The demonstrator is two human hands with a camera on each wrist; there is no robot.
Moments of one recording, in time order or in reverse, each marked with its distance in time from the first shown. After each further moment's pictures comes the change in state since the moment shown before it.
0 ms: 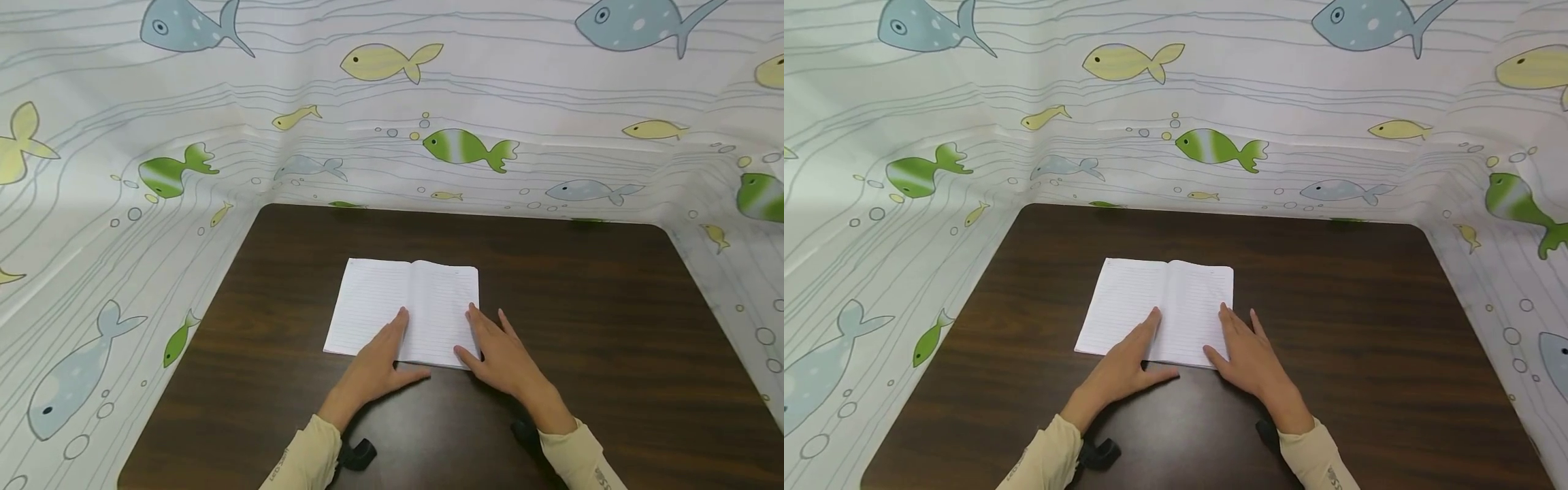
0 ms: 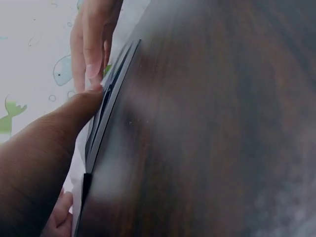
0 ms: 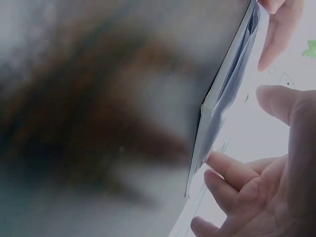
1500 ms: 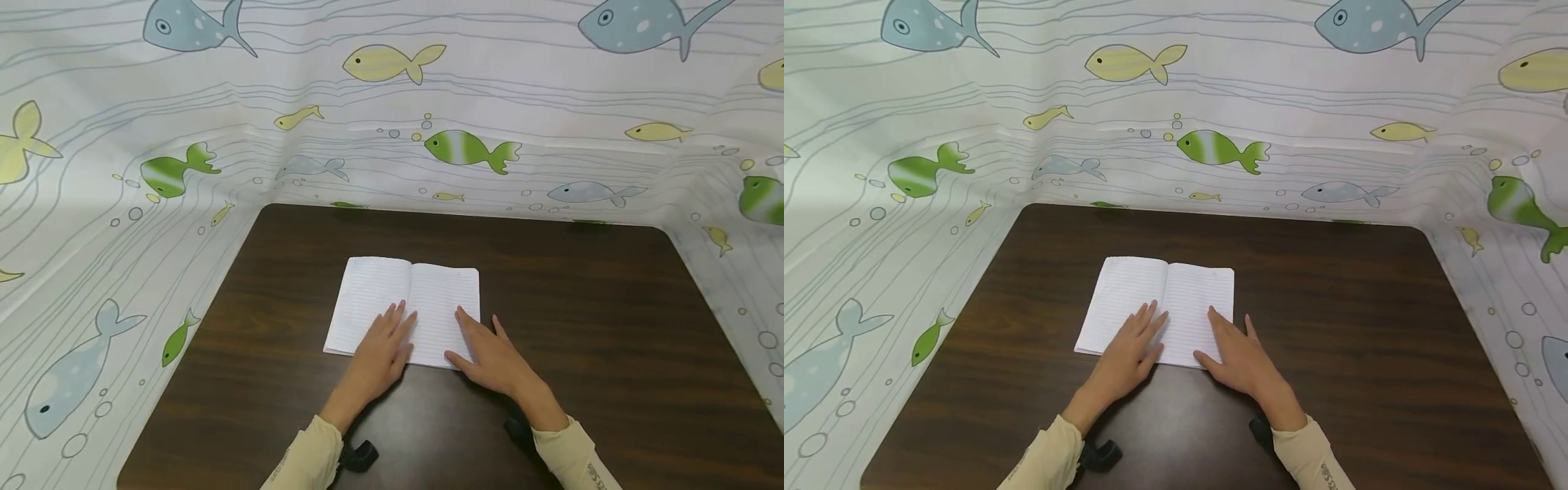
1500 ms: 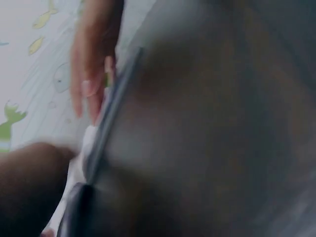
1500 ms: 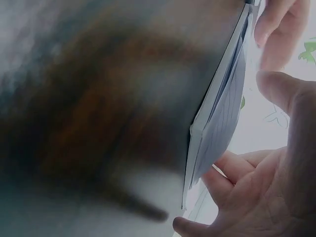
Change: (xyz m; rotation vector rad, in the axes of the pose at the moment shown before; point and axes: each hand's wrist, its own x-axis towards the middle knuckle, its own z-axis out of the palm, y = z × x) left_hand 0.005 -0.005 0.000 0.227 0.223 0.162; right_hand 0.007 -0.005 0.006 0.052 -0.045 -0.025
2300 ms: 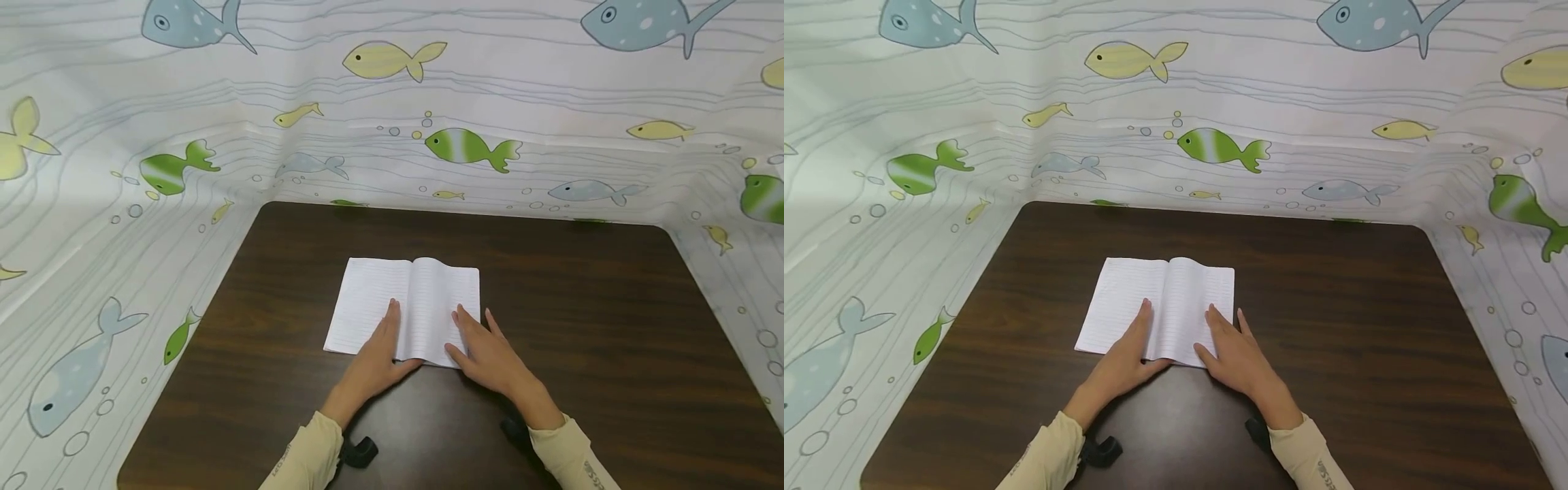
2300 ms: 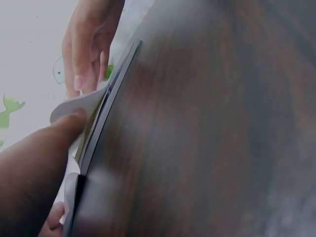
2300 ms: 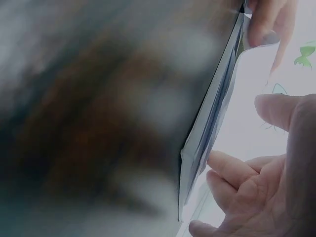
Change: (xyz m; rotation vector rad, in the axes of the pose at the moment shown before) left_hand -0.002 0.002 0.003 -0.236 -0.134 -0.181; right_hand 0.002 -0.003 0.002 -0.003 0.049 -0.039
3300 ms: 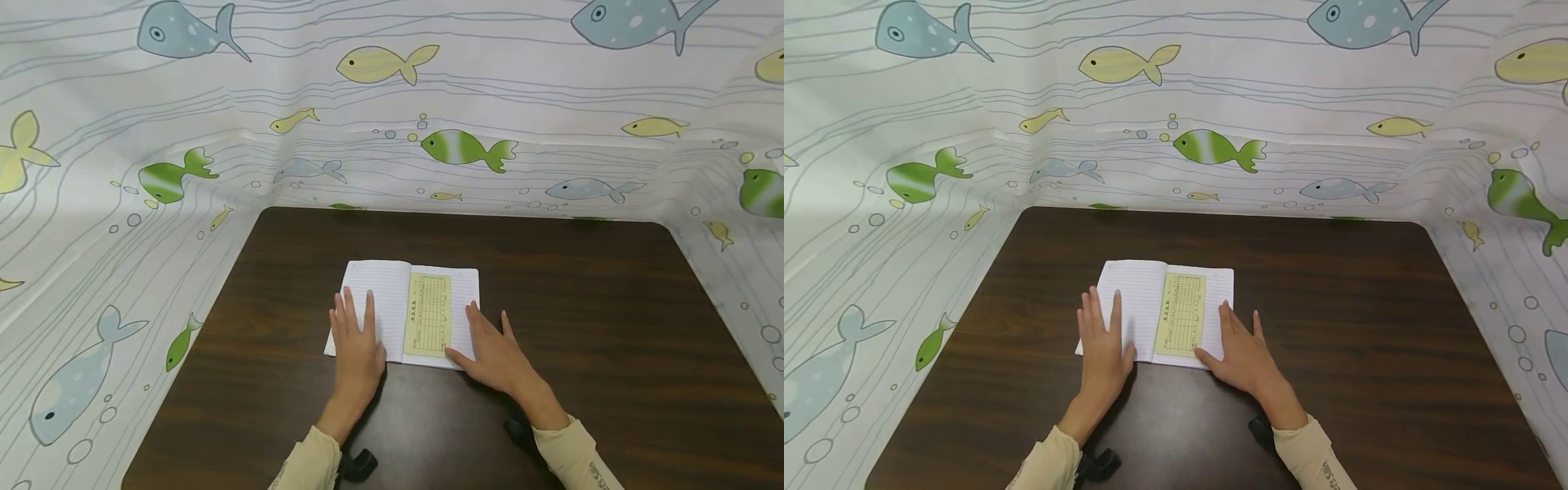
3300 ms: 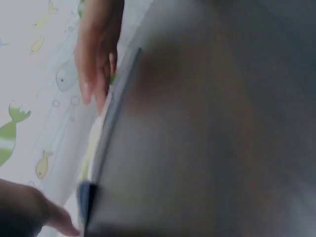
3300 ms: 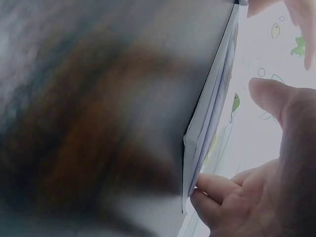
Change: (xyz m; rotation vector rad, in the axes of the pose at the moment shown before) left_hand -0.003 0.003 -0.015 0.410 0.446 -0.081; right_hand -0.001 0.001 -0.004 -0.035 -0.038 0.174
